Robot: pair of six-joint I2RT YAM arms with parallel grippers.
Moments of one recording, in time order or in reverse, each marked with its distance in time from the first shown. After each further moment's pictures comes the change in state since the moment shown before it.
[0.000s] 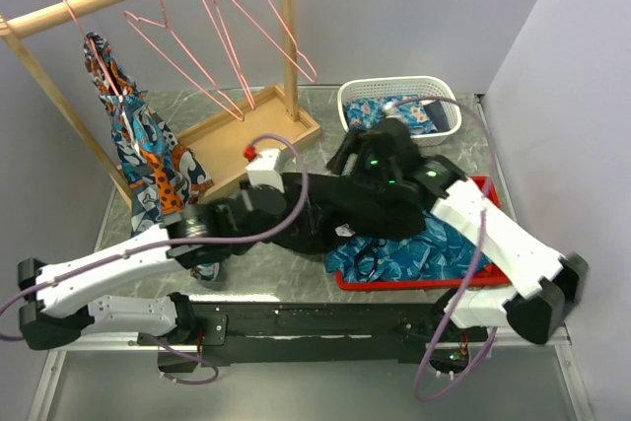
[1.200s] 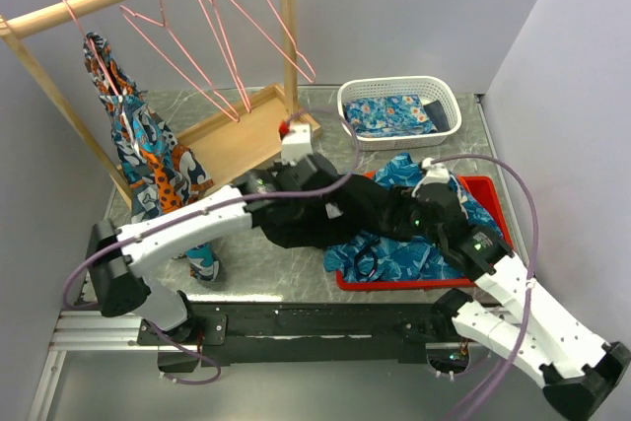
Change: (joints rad) left arm 0.108 0.431 0.178 -0.059 -0.186 -0.021; right arm -0.139 -0.546 -0.530 0.015 0.084 -0.275
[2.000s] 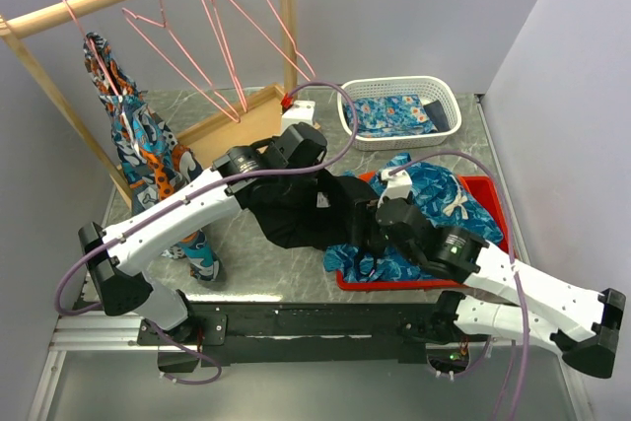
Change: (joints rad) left arm 0.080 -0.009 0.263 -0.123 0.163 0.249; right arm 0.439 0.127 0.060 0.042 0.274 0.007
